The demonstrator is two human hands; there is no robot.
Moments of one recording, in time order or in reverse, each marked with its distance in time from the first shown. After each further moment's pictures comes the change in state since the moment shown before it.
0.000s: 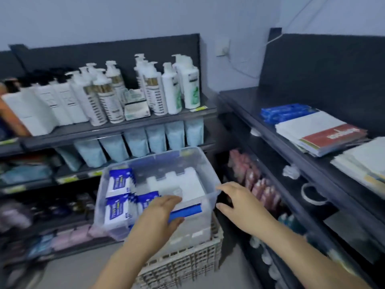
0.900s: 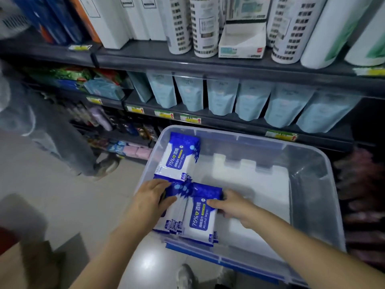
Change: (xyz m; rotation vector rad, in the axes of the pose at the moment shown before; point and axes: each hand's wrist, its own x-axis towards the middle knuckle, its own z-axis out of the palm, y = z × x) left_hand 0.040 -0.215 0.044 0.088 0.020 -0.669; right_hand 0.270 -0.012 0.229 0.562 -0.945 0.401
